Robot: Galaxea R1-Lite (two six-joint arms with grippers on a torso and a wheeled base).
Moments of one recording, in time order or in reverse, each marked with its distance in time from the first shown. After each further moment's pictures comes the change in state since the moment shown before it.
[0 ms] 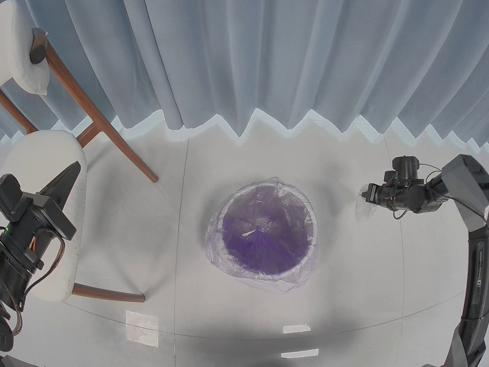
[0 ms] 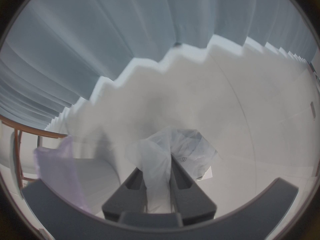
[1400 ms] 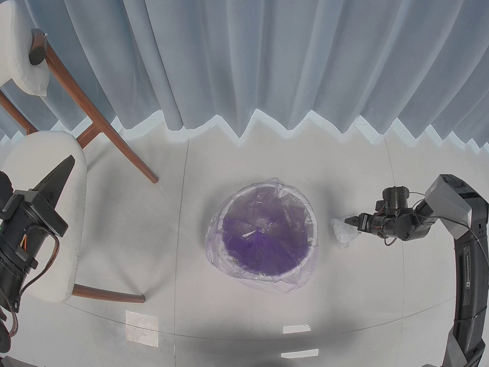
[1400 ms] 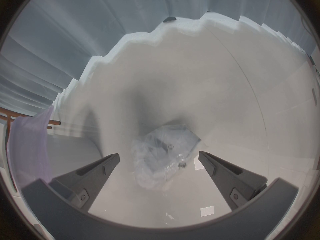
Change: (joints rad) left arm -0.014 -0.035 -0.006 -0.002 -0.002 -0.062; right arm 0.013 0.129 0.138 -0.179 -0.004 0.007
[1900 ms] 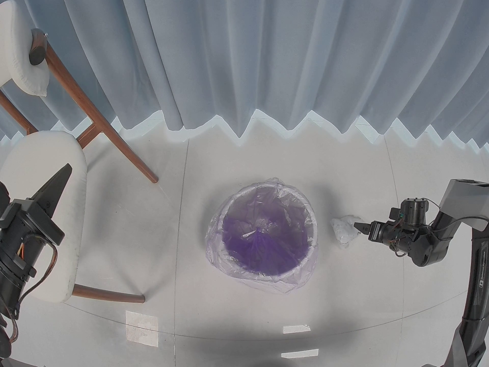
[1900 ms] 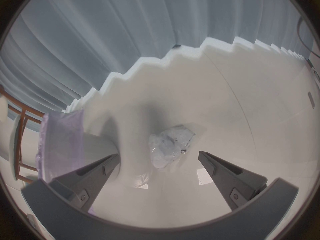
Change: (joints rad) left arm -0.002 -0.027 0.041 -0.007 -0.001 -0.045; right arm 0.001 -0.189 0.526 -0.507 0.008 0.000
